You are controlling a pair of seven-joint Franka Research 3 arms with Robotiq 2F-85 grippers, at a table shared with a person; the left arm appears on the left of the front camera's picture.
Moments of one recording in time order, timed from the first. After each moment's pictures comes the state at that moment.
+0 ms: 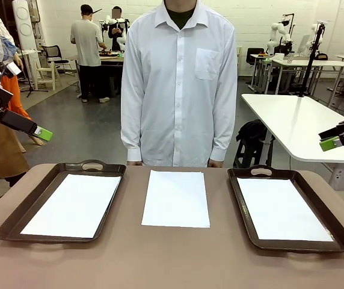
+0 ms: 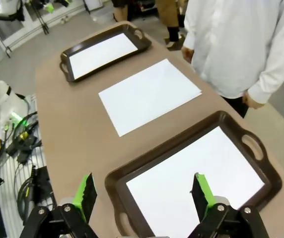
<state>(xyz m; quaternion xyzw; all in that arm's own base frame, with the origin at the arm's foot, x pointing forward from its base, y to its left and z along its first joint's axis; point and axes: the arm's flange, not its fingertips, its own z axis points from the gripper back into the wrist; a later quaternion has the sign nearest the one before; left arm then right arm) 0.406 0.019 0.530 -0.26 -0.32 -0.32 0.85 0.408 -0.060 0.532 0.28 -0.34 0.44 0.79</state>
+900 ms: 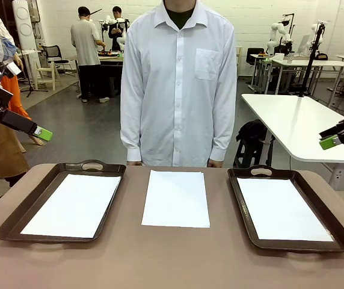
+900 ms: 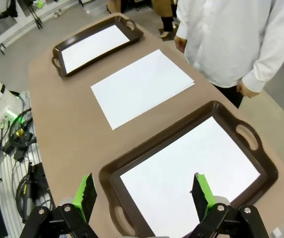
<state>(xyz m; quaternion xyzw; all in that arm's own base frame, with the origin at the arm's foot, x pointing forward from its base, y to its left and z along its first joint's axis) 0.406 0.019 0.530 -0.26 -0.32 -0.32 0.85 0.417 -0.064 0.532 0.26 -0.32 0.43 0.80</state>
